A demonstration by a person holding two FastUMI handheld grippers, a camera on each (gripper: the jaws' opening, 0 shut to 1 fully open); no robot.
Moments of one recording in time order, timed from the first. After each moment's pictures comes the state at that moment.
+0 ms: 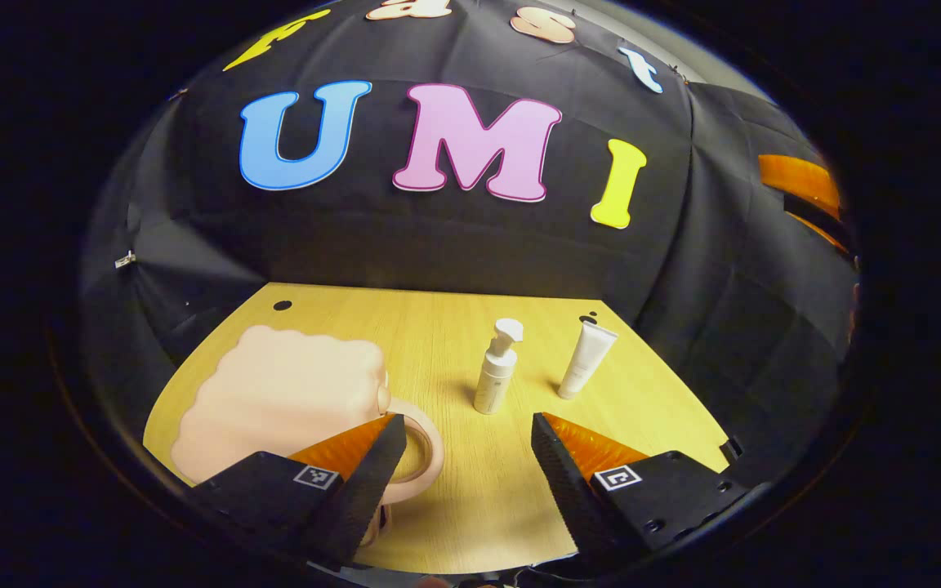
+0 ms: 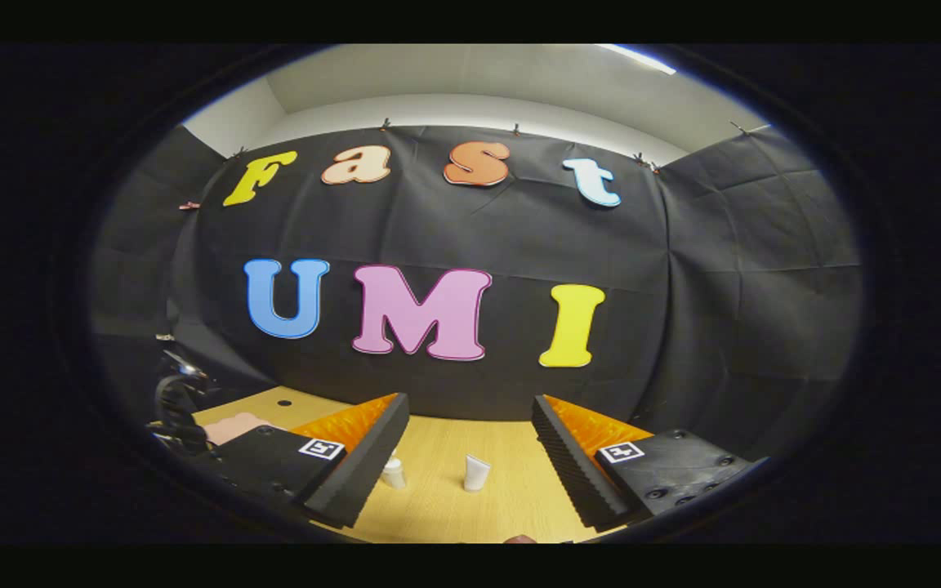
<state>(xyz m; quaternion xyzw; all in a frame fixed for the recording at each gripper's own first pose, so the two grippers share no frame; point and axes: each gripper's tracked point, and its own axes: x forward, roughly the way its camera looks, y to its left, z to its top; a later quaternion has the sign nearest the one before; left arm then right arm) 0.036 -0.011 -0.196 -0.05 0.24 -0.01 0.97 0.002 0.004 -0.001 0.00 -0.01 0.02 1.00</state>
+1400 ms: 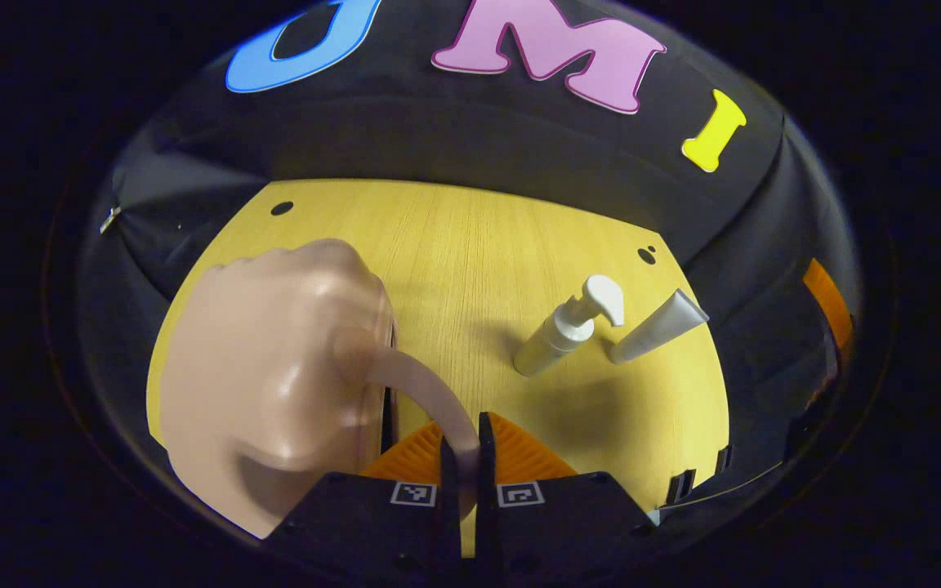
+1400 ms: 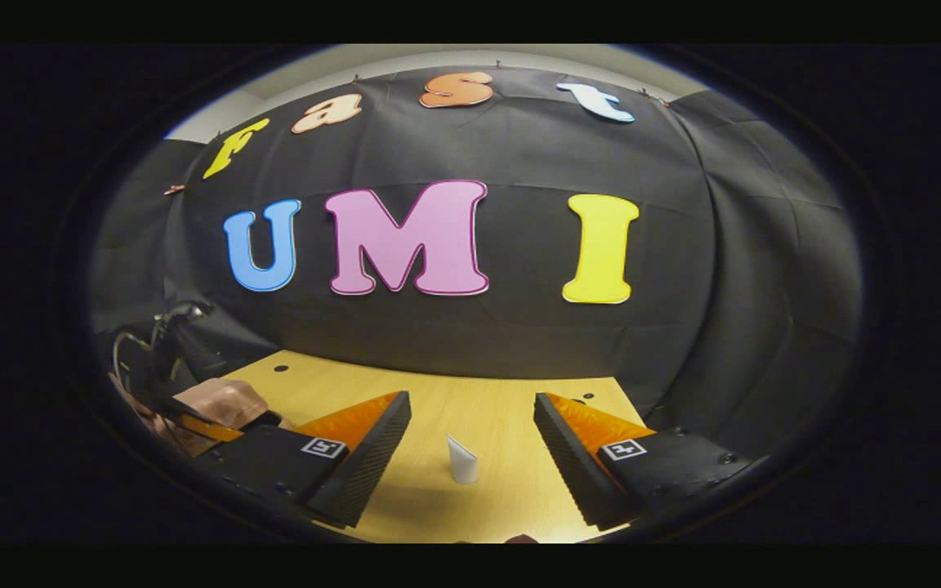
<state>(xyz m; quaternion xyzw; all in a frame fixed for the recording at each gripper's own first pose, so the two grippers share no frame) 0.099 0.043 -0.196 -0.11 0.42 0.01 0.90 0.125 -0.028 -0.125 0.04 0.11 0.07 0.99</state>
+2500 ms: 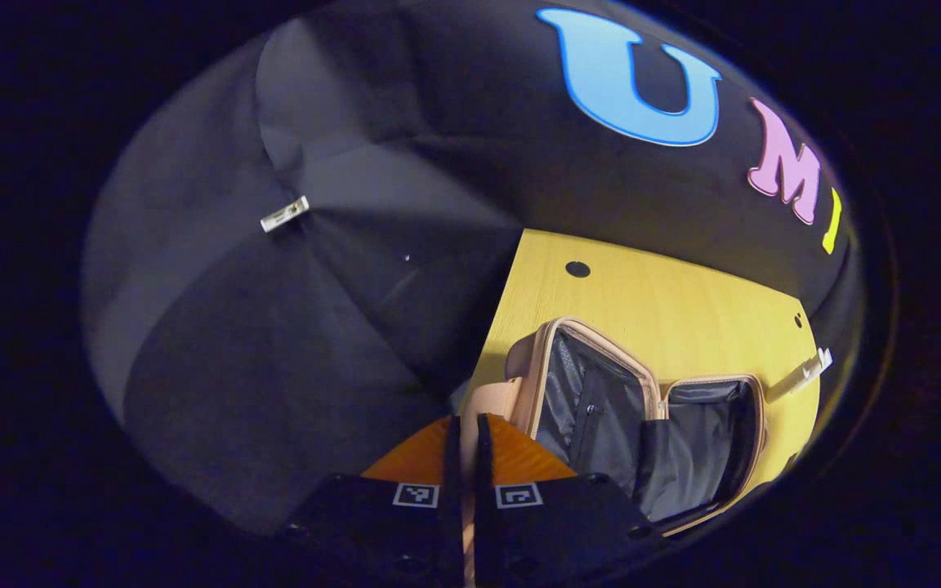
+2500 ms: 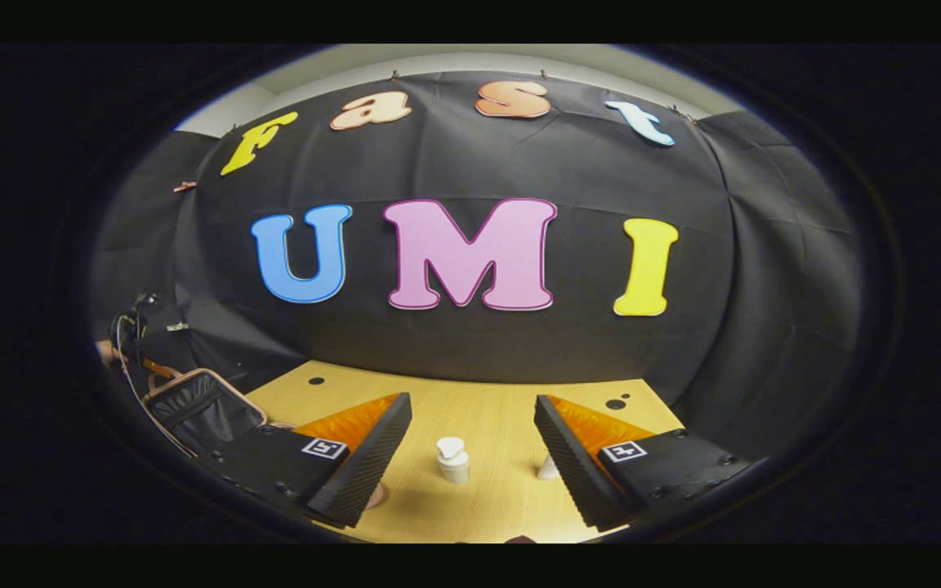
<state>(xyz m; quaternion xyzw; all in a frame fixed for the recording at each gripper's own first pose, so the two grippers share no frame) 0.007 0.573 -0.221 -0.10 0.40 0.21 0.89 0.088 0.106 -0.081 0.03 0.12 0.07 0.99</state>
